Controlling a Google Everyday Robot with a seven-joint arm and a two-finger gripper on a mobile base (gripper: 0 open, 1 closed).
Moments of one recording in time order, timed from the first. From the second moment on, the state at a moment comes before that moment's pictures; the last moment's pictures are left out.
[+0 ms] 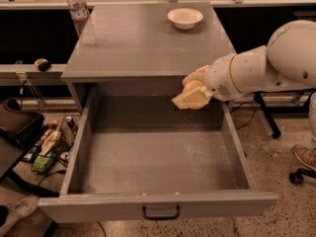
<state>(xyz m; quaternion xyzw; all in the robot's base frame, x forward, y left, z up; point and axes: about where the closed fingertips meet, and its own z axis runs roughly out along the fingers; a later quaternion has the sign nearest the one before) 0.562 -0.084 0.873 -0.50 0.75 0.14 0.41</state>
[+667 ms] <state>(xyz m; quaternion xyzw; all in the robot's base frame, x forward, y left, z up) 0.556 -0.017 0.731 -0.54 0.76 0.16 0.32</state>
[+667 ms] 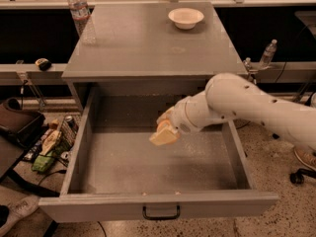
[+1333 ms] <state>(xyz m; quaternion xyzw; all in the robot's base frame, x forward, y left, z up) 0.548 0.007 0.639 -0.55 0.76 0.20 0.28</state>
